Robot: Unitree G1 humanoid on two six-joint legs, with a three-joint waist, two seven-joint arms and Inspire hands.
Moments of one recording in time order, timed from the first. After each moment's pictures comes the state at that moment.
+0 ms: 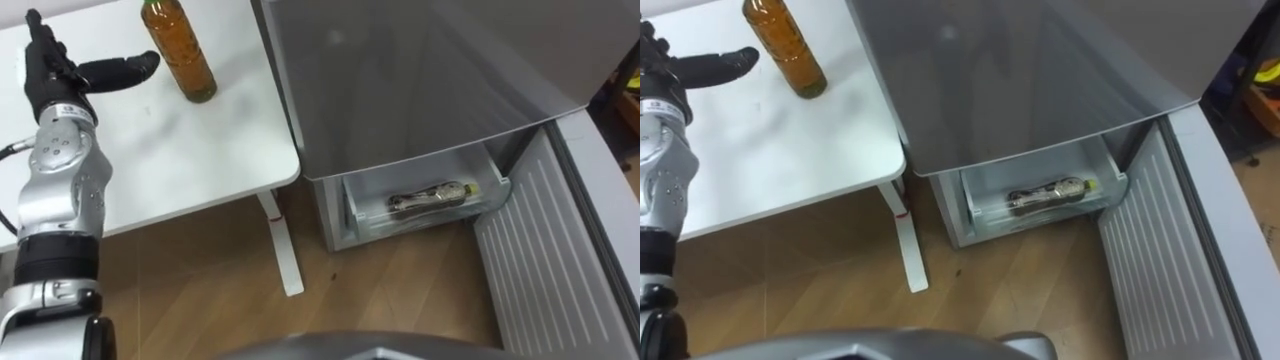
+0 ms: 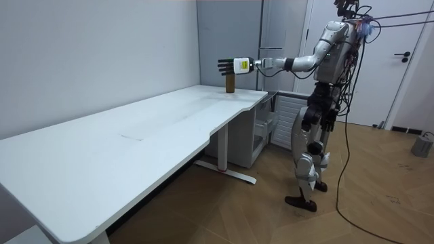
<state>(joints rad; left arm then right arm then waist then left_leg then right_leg) -0.22 0.37 0.20 0.29 -0.32 0.18 0.29 0.19 -0.31 -0.14 1.25 0.08 0.18 0.02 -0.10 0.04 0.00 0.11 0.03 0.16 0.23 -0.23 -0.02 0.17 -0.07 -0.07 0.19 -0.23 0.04</state>
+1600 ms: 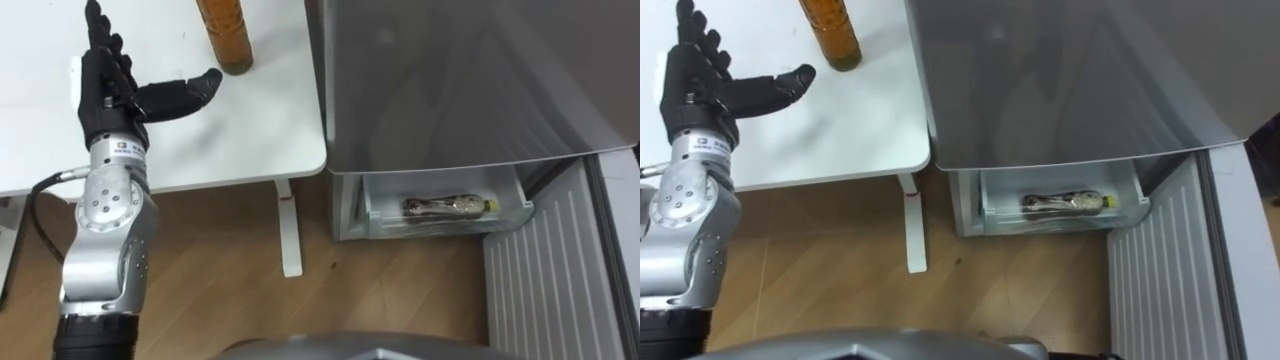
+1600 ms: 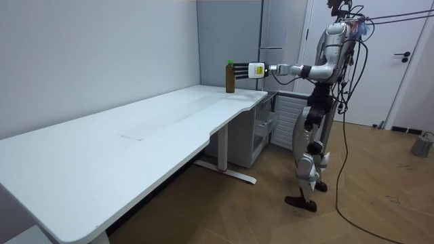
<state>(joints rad) 0.09 0.21 0.07 -0.16 -0.22 0.17 0.25 0.14 -0.26 -0.06 1.25 0.31 0.15 0.01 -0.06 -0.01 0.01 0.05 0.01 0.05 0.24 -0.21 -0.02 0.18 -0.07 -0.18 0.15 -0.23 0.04</state>
